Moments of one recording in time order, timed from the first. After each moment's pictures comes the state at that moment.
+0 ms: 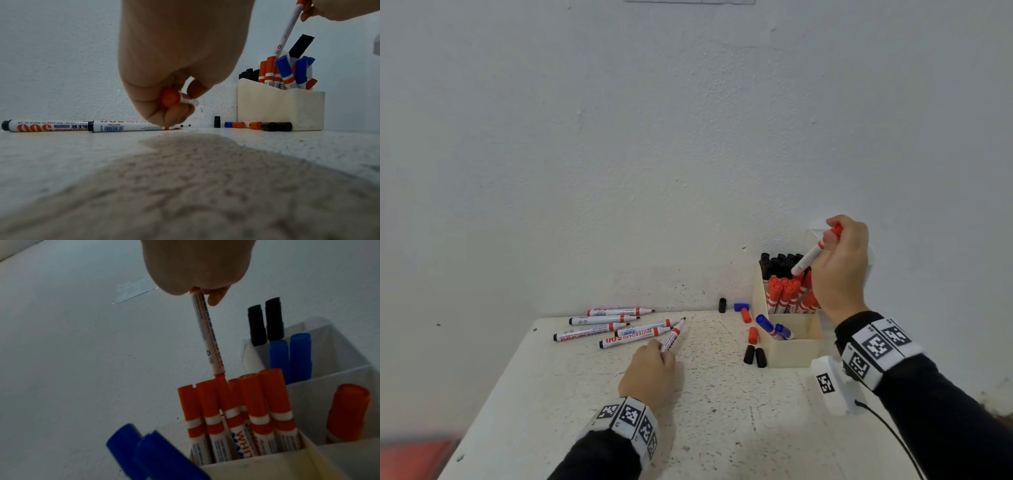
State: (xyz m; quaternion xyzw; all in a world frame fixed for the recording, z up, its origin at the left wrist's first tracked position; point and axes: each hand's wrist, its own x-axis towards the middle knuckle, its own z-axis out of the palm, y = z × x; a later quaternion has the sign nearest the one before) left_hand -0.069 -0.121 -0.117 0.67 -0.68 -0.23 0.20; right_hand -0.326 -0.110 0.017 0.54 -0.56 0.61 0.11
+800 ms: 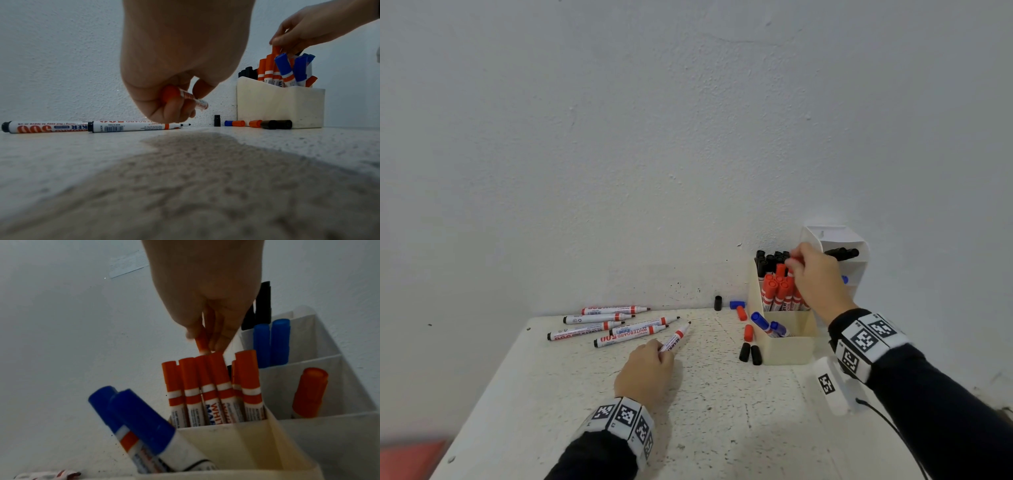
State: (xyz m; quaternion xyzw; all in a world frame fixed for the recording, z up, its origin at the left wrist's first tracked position) left_hand -0.071 -0.117 -0.109 0.65 -0.69 -0.23 0.21; right_hand -0.341 -0.128 -0.009 0.59 -0.69 0.42 -0.04
